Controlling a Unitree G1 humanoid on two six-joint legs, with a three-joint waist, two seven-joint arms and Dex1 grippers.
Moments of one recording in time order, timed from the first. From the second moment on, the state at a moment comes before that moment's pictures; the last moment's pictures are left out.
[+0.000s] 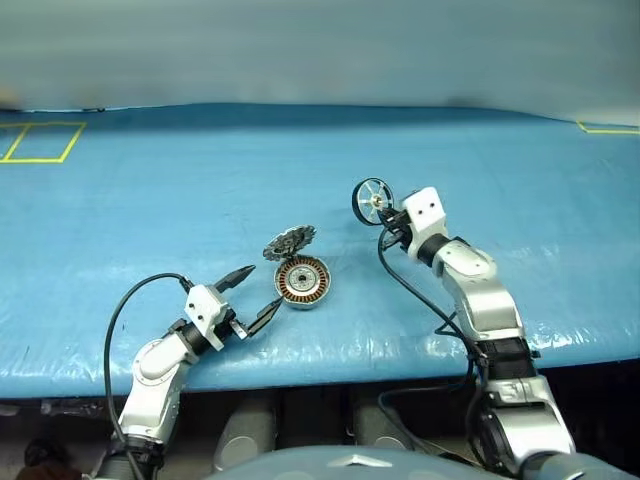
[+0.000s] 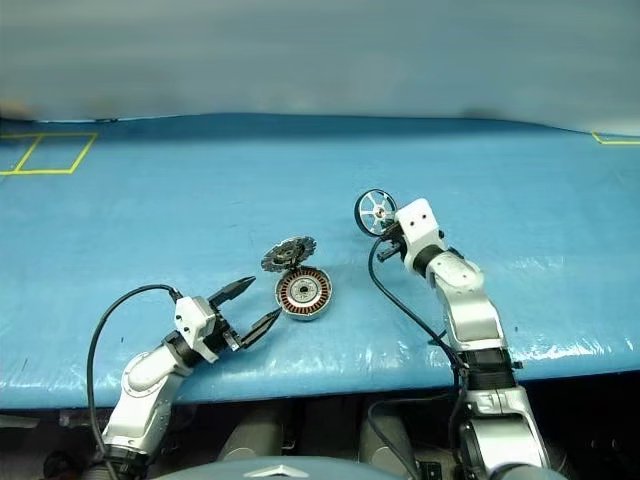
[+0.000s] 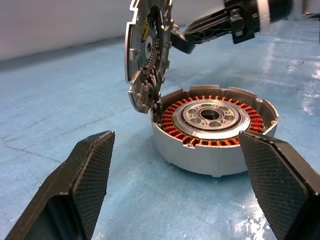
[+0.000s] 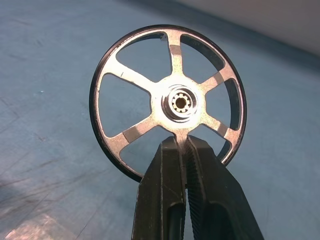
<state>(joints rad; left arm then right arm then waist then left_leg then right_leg) 0.11 0.33 -0.07 0.11 -0.29 -0.37 -0.81 -0.32 -0.32 -0.03 -0.03 0.07 0.40 0.48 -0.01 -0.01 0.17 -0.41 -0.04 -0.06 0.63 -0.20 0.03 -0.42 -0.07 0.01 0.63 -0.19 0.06</state>
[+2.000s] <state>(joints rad) 0.12 0.36 -0.08 0.11 -0.28 -0.34 -0.81 -0.19 -0.42 0.32 -0.31 0.18 0.53 0.67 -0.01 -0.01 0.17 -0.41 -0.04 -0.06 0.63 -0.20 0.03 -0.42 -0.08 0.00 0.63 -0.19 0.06</state>
